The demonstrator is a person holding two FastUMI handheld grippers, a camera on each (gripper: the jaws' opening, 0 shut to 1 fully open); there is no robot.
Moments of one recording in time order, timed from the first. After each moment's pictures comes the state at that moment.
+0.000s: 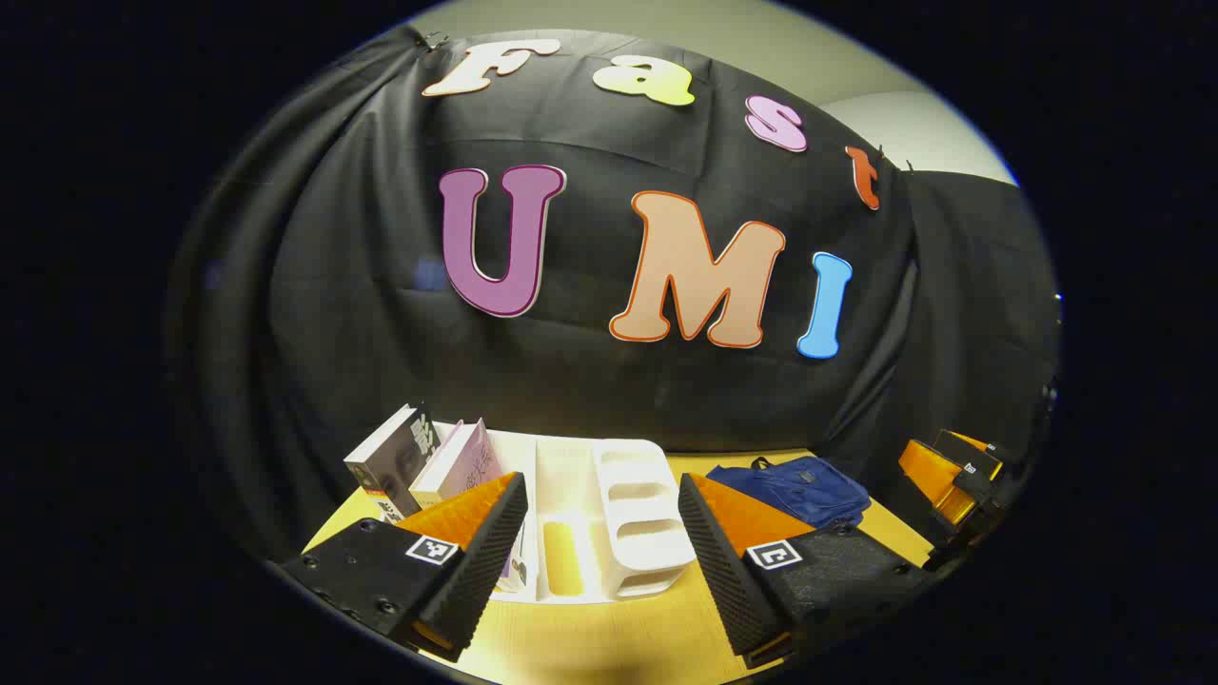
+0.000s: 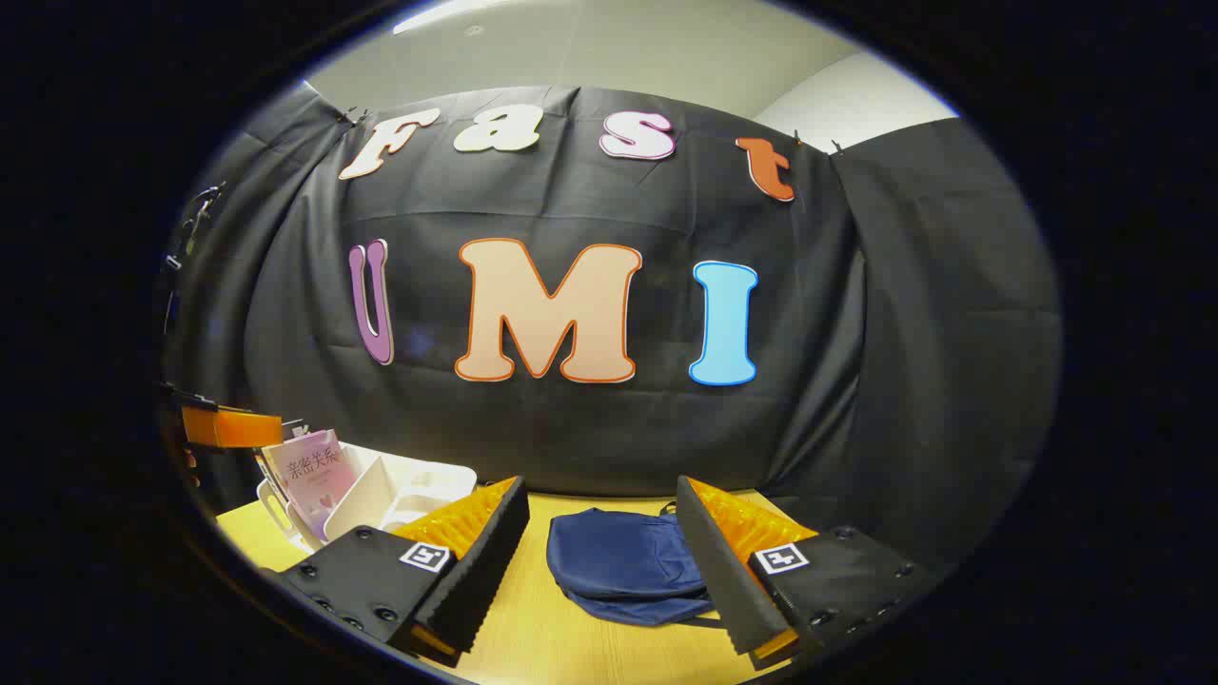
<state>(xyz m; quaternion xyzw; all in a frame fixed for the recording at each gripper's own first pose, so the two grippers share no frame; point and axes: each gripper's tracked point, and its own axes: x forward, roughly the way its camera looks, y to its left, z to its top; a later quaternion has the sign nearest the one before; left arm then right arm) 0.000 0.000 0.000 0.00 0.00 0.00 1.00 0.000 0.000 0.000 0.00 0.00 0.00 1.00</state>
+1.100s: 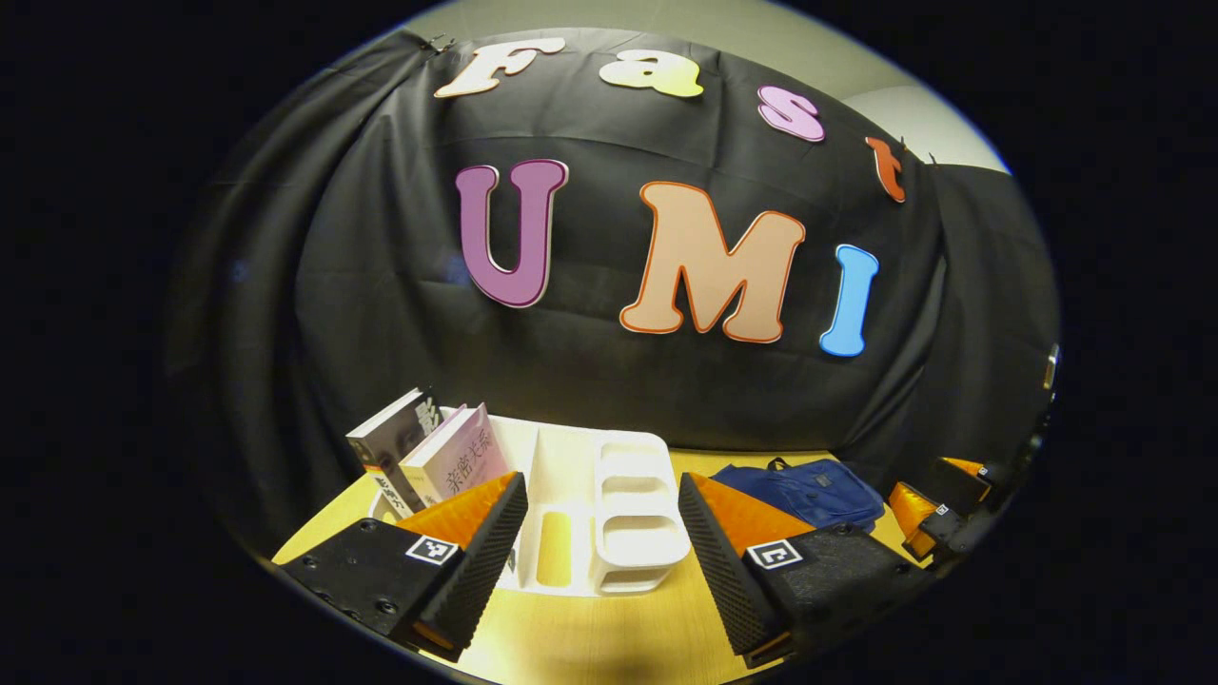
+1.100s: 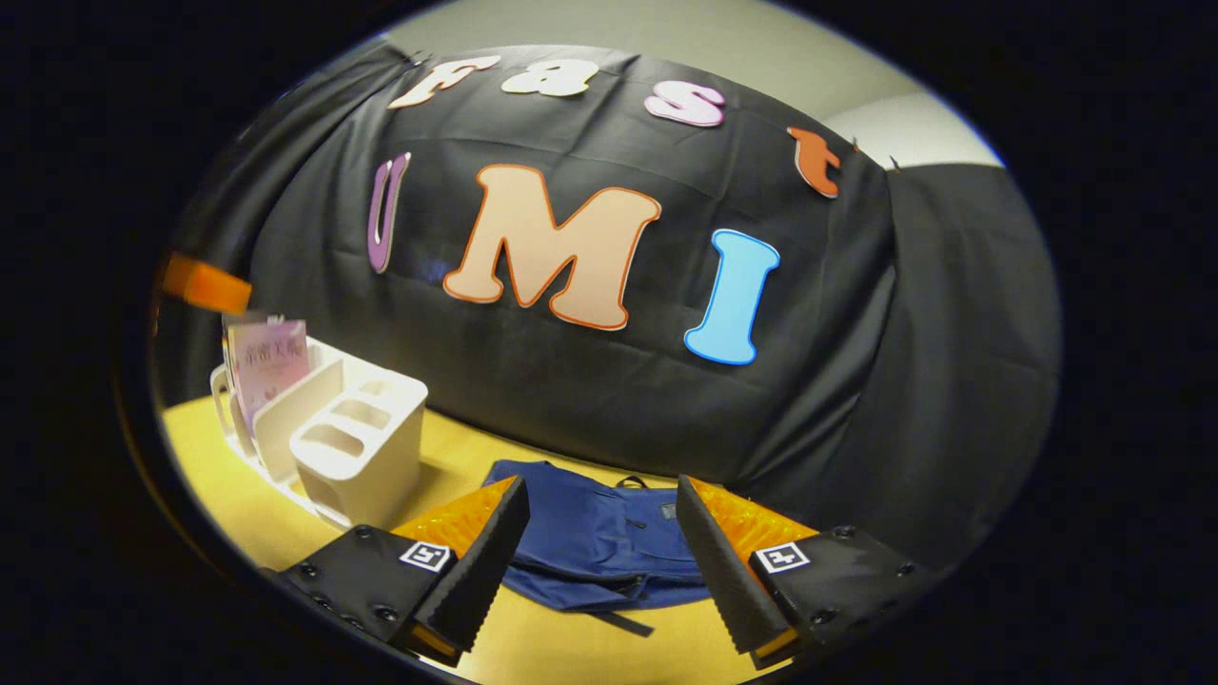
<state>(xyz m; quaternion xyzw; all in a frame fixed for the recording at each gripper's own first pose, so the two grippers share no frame) -0.003 -0.017 -0.010 -0.01 0.01 0.07 1.00 0.032 -0.063 -0.059 -0.15 0.04 0.01 0.99</state>
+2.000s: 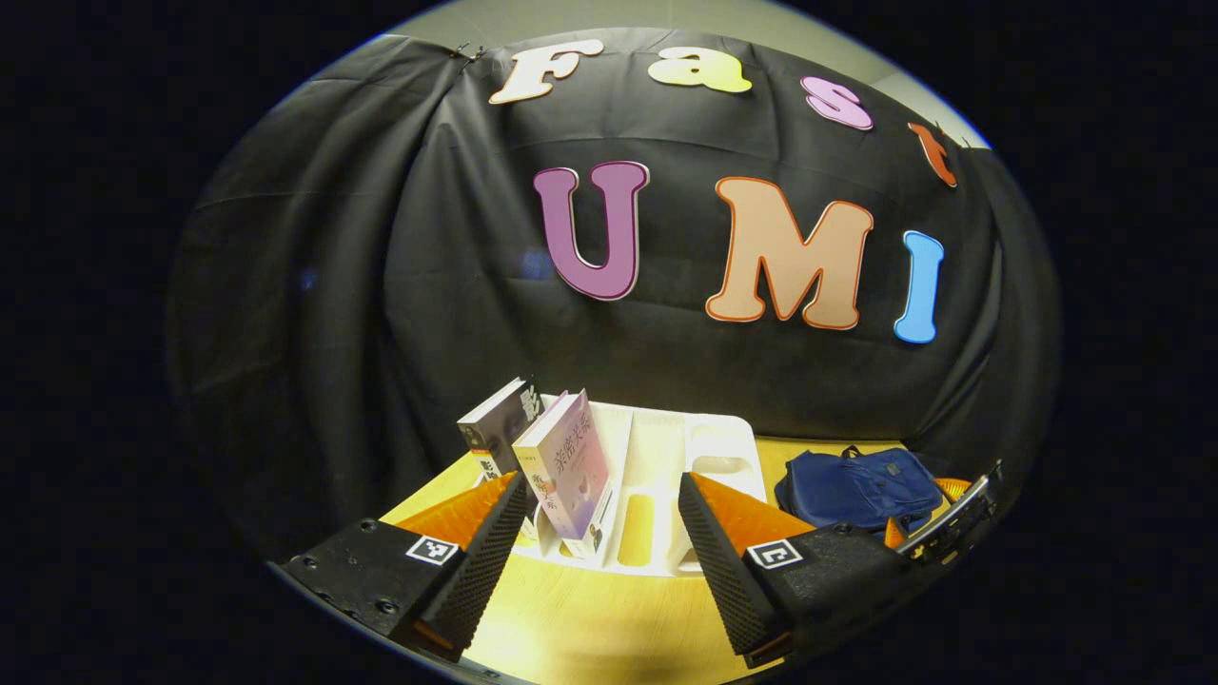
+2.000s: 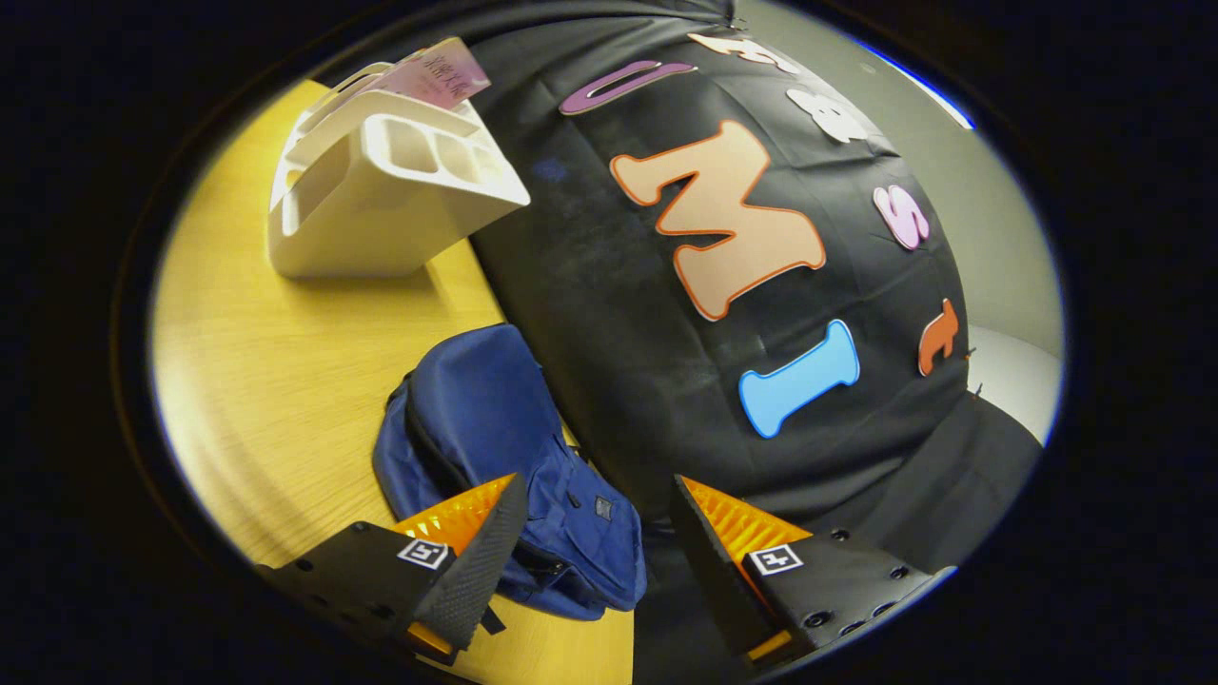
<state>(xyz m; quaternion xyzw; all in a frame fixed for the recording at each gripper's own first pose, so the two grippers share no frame) -0.050 0.035 -0.018 0.00 0.03 0.19 0.98 0.078 -0.058 -0.181 -0.50 0.02 0.04 0.86</state>
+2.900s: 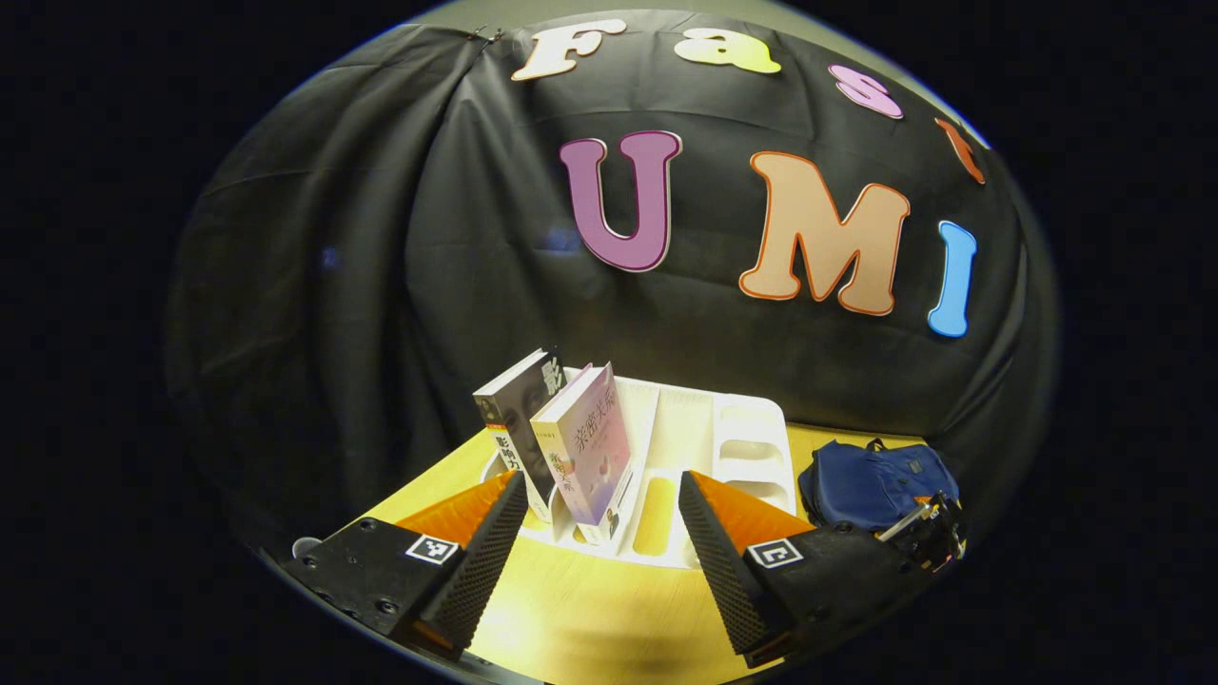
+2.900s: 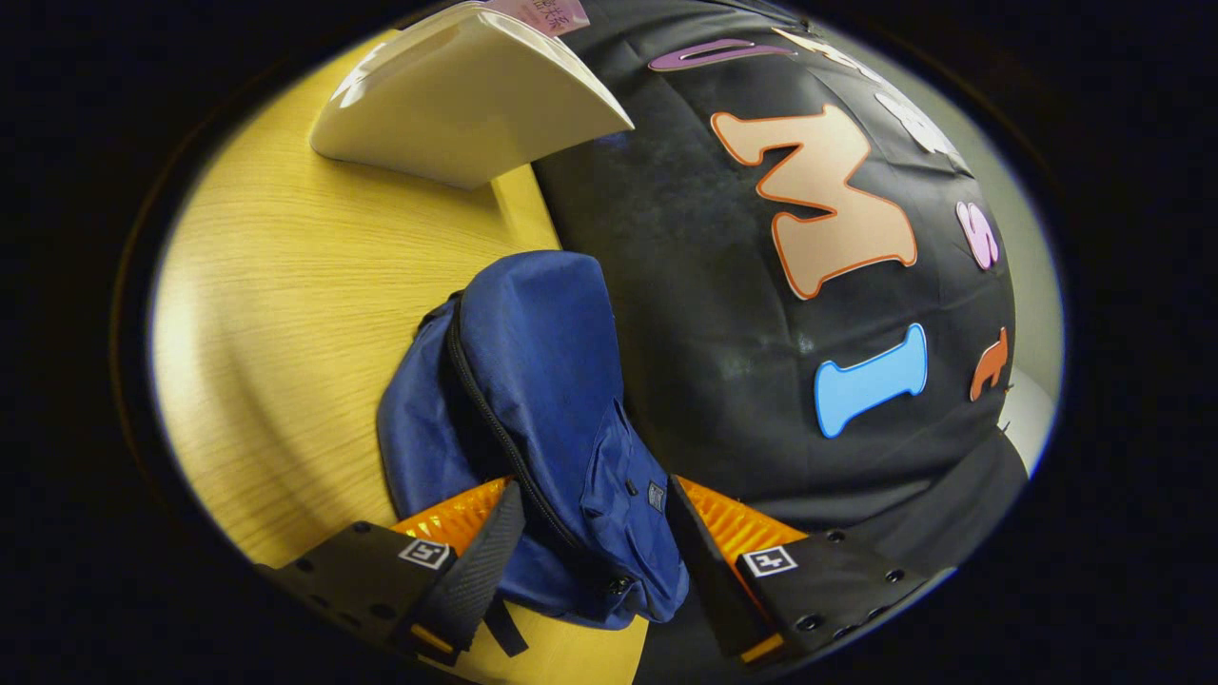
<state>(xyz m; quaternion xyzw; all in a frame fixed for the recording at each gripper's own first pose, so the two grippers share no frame) -0.039 0.053 -0.040 -0.02 0.07 0.22 0.97 0.135 -0.063 -0.252 -0.55 0.08 0.05 0.83</state>
